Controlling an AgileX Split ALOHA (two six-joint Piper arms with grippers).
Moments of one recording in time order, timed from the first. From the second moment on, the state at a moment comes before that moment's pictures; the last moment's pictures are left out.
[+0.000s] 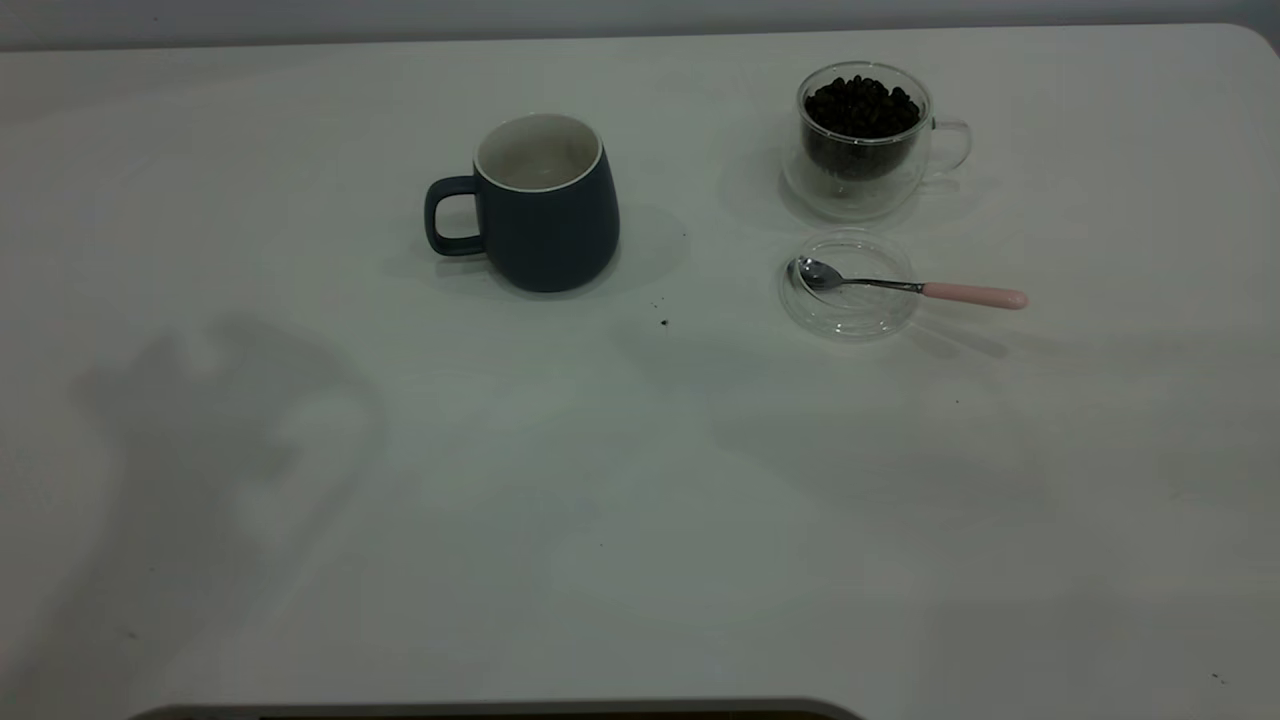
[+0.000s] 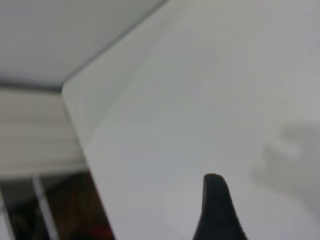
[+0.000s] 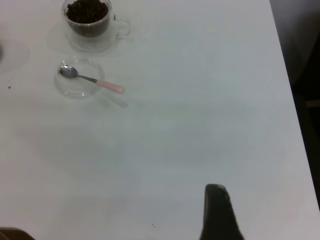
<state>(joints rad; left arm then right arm) -0.46 1.38 -1.24 0.56 0.93 -0.08 0.00 0.03 -0.47 0.01 1.13 -0.04</state>
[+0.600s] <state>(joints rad) -0.46 1.21 -1.20 0.31 1.17 -0.08 0.00 0.03 -0.47 0.01 1.13 -0.04</state>
